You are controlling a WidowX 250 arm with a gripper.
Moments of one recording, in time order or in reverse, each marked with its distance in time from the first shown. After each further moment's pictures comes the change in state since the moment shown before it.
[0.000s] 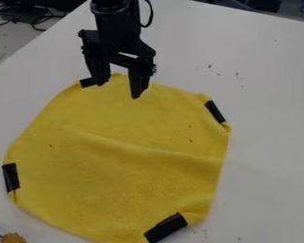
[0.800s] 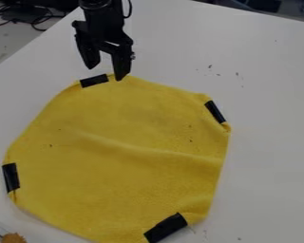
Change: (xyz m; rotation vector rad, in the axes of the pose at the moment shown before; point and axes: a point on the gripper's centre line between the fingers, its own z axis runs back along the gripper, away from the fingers) arm 0.046 0.064 -0.033 0.020 -0.035 -0.076
